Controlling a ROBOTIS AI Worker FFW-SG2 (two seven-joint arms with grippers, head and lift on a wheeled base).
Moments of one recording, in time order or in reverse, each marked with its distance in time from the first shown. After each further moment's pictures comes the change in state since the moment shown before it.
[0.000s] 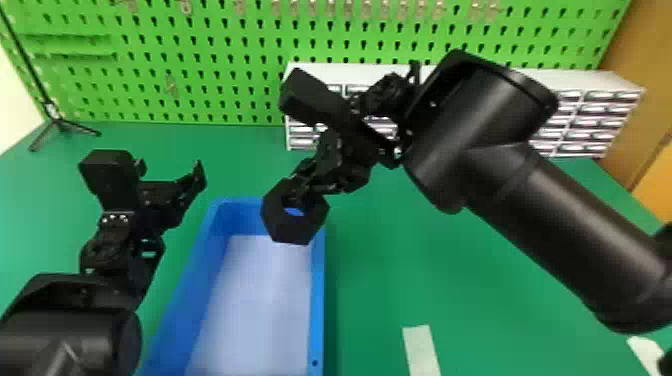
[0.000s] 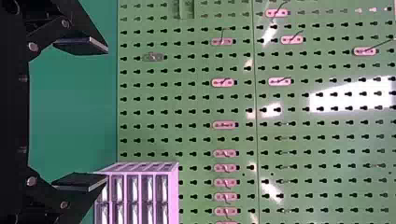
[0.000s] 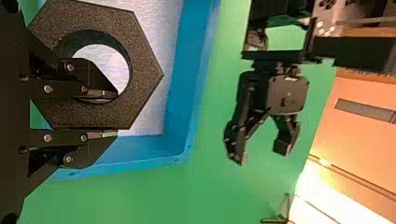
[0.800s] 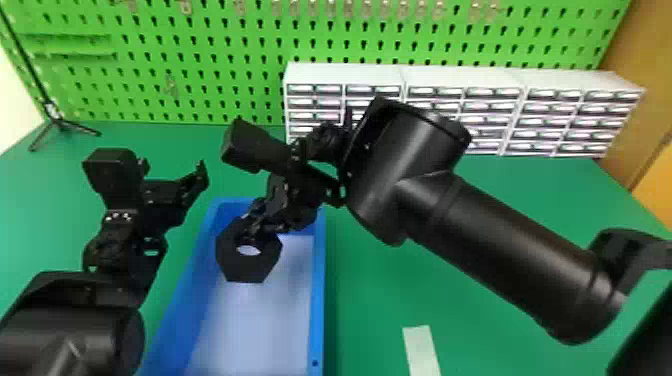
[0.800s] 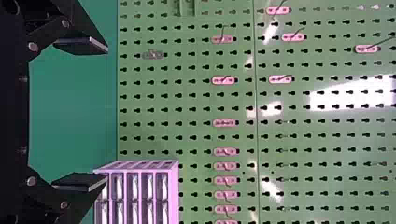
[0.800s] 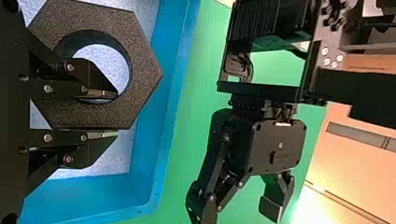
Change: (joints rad) left arm -0.009 0.000 -0.008 0.008 0.003 0.000 0.002; right arm -0.012 0.116 0.142 0.179 -0.115 -0.087 -0.136
